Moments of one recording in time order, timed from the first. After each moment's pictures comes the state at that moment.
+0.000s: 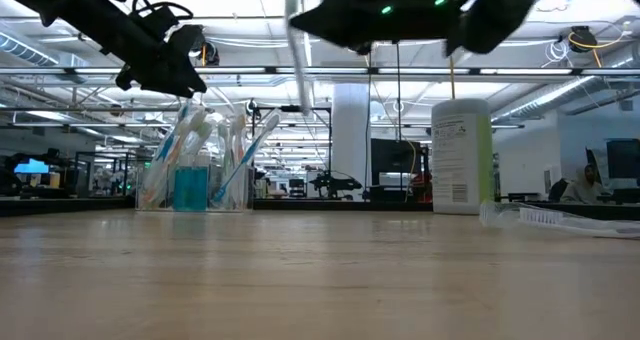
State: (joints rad) left arm 0.28 0.79 0.52 -0.13 -0.57 -0.32; right arm -0.01 1.69 0.87 1.03 0.29 -0.21
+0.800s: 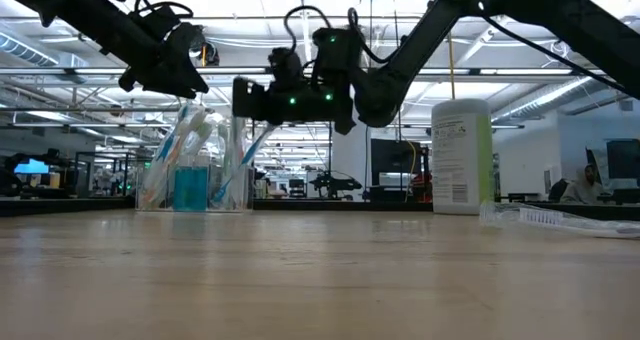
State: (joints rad) left arm 0.26 0.78 0.52 -0.14 -0.51 -0.31; right arm -0.24 2.28 1.42 1.07 0.19 -0.15
